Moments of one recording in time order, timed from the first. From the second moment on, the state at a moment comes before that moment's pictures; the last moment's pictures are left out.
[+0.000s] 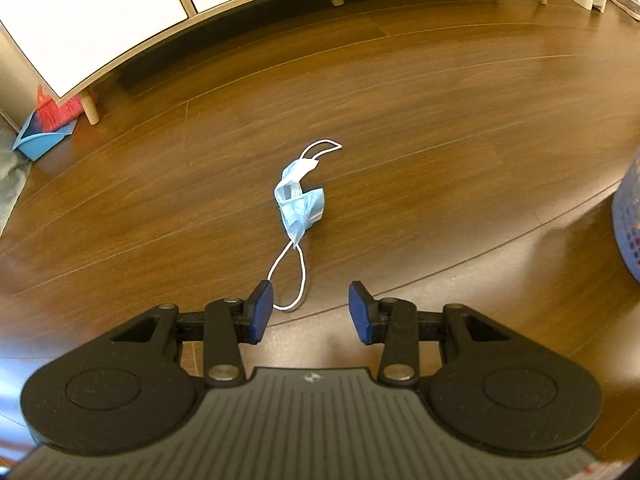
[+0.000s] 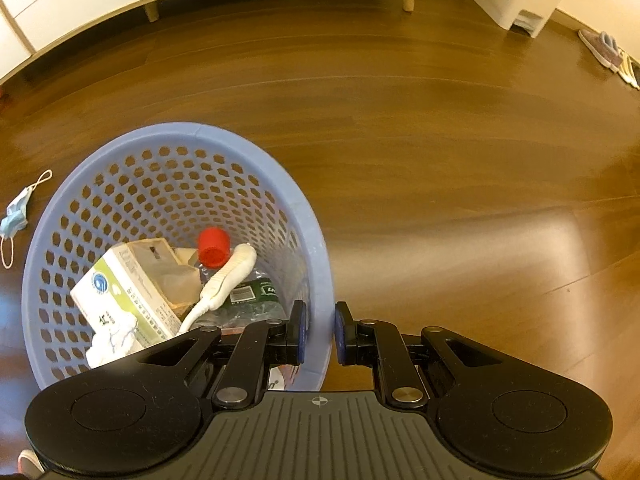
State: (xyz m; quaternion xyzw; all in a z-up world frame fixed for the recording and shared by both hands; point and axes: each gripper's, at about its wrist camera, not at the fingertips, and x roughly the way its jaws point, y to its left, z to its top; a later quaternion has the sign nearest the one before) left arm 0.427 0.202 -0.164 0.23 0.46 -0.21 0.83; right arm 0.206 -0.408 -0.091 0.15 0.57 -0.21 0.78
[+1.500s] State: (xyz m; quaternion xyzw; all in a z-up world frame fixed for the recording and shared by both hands) left arm 0.441 0.153 -0.138 0.19 0.40 -0.30 0.85; right arm 0.201 -0.412 -0.082 0.17 0.55 -0.22 0.79
